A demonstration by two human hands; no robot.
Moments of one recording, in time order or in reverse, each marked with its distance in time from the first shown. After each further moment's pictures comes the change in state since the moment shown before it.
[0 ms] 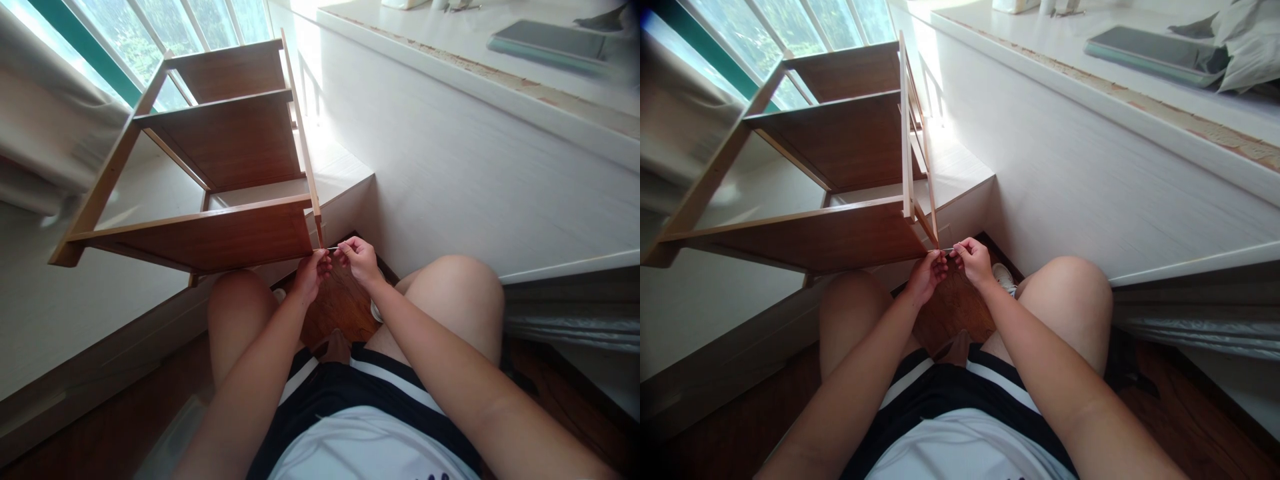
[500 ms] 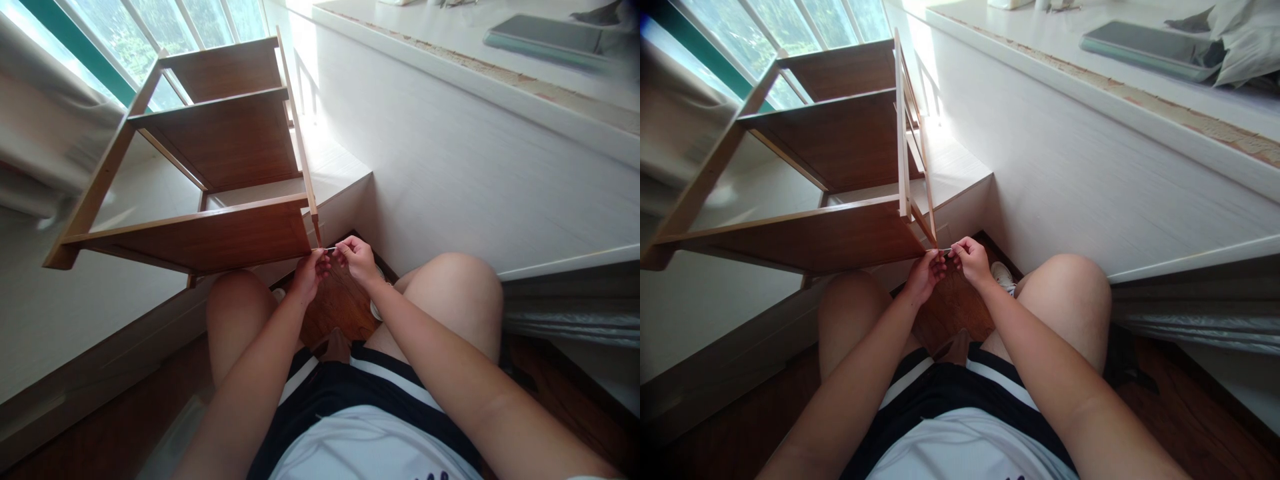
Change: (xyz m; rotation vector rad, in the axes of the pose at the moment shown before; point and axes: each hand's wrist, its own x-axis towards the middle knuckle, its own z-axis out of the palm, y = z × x) left_hand 0.000 0.000 0.000 -0.006 0.012 -0.002; right_hand 0.001 0.003 0.000 0.004 -0.026 -0.003
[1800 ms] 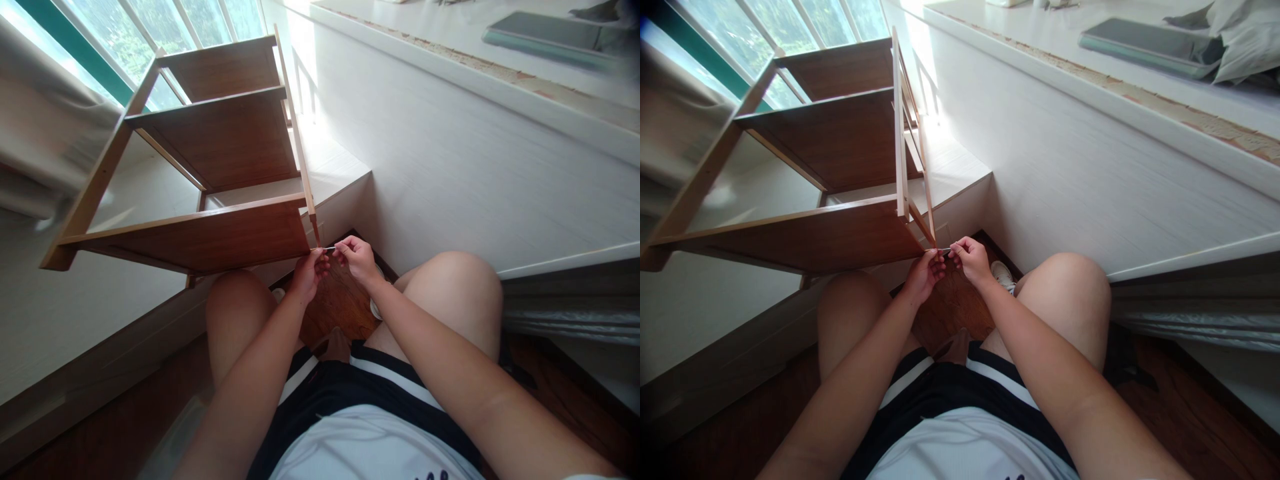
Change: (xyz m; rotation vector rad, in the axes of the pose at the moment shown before) left_hand 0.001 0.000 -0.001 -0.001 0.000 0.001; right_hand -0.001 -0.002 -0.001 -0.011 0.006 0.016
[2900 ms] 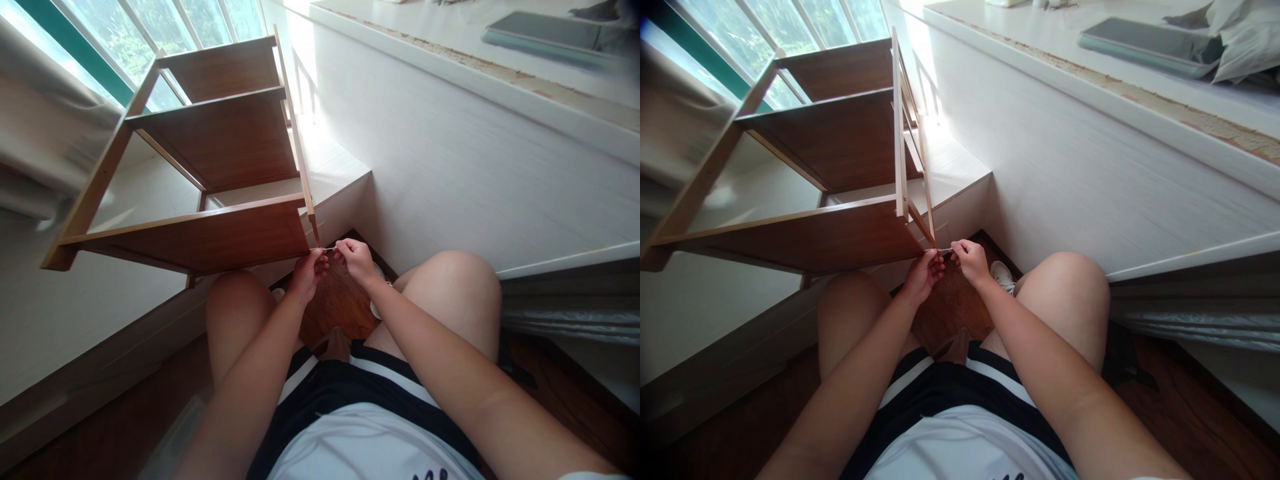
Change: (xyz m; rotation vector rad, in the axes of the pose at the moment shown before) left_hand 0.001 -0.001 -0.002 0.023 -0.003 0.012; right_hand 0.002 0.004 -0.002 -0.194 -0.004 0.015
